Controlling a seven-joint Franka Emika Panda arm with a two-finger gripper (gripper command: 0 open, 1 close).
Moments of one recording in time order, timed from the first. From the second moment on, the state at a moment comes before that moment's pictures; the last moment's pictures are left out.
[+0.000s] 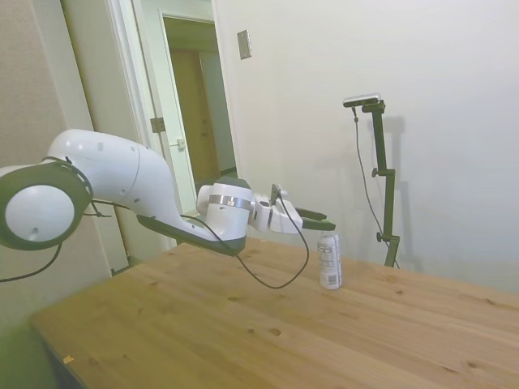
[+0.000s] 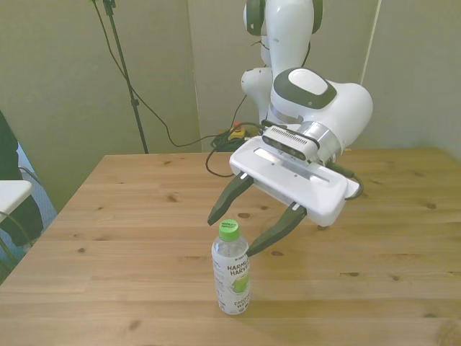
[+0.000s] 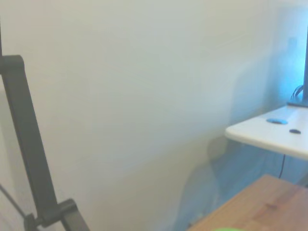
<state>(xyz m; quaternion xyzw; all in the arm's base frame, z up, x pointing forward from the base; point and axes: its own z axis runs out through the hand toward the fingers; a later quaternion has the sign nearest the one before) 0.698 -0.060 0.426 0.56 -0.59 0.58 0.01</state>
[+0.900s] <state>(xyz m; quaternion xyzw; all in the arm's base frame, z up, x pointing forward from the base) 0.541 -0.007 0.482 0.77 -0.55 0.32 -0.06</state>
